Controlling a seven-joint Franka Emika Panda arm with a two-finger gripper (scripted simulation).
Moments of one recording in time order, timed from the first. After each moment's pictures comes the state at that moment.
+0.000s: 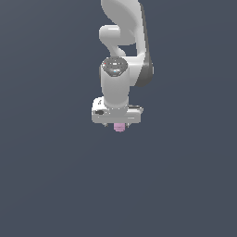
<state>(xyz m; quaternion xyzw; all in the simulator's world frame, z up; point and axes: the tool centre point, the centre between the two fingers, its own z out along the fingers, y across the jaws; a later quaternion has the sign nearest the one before) -0.014 -0.008 0.160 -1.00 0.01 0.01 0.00</state>
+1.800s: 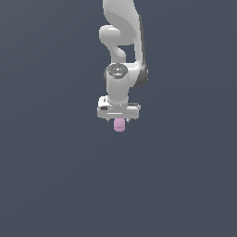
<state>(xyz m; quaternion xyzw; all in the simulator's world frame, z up) -0.082 -0.003 0.105 -1.00 0.02 0.00 0.00</state>
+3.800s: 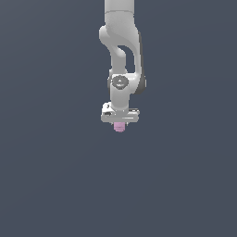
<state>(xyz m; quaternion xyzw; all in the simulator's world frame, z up) -0.107 0.007 0.041 -1.00 0.01 0.00 0.00</state>
